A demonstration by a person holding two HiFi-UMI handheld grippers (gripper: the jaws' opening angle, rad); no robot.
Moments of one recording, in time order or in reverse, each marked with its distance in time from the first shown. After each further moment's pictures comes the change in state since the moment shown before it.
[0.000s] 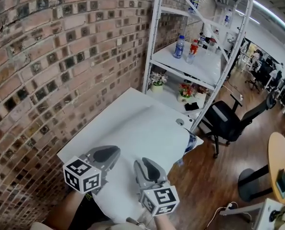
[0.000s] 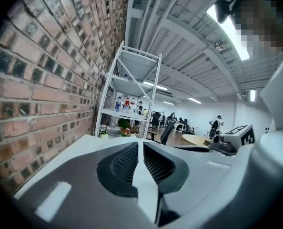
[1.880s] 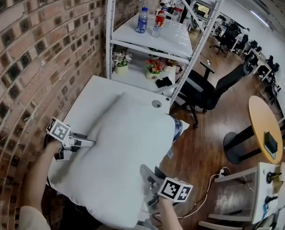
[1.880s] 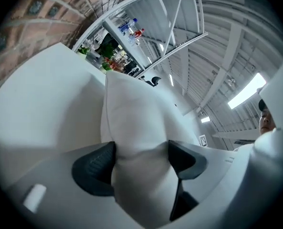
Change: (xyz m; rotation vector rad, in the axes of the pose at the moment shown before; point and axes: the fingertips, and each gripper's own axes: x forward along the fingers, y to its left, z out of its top) left arm 0.130 0.159 -0.131 -0.418 0.735 -0.665; right arm -0.012 -0.125 -0.127 0.775 0.157 -0.386
